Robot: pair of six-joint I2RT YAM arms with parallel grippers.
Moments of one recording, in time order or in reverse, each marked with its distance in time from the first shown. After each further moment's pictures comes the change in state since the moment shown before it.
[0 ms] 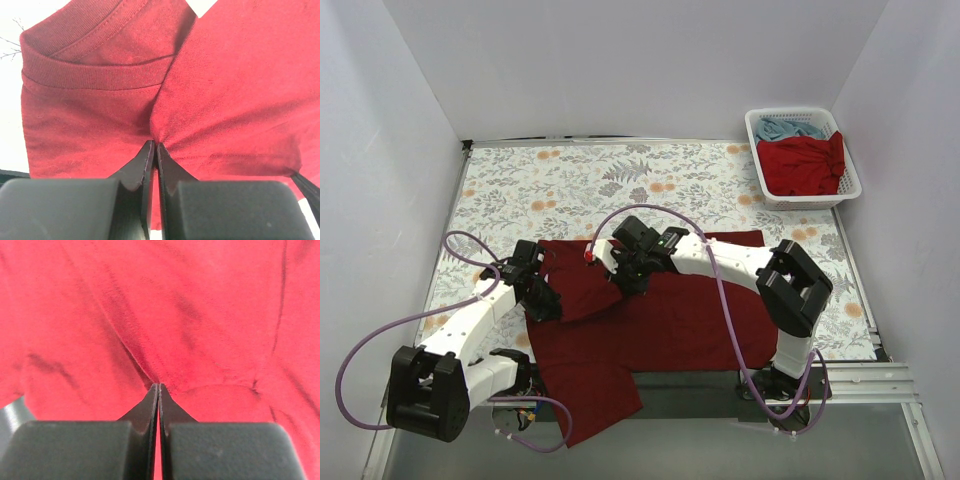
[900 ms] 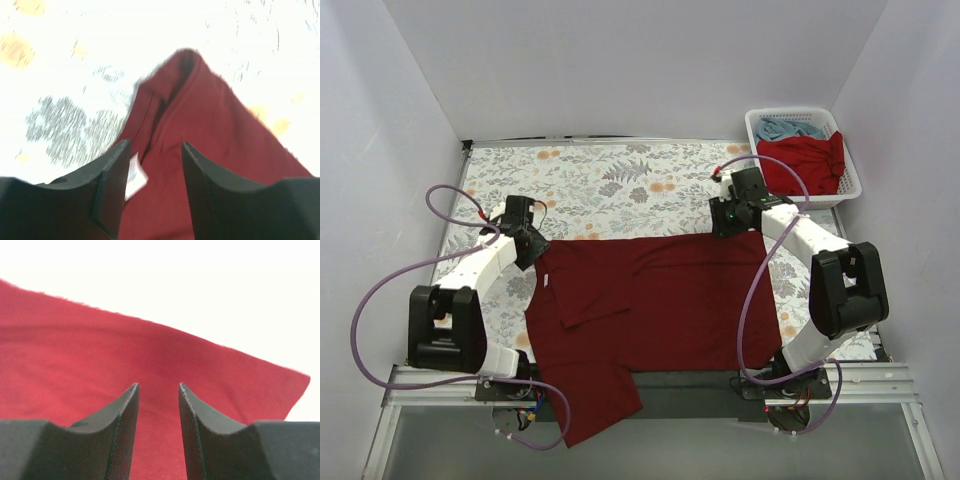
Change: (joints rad) left arm 0.133 0.307 0.274 0.273 -0.313 0.127; right arm -0.654 -0.188 -0.165 0.061 0.209 0.296
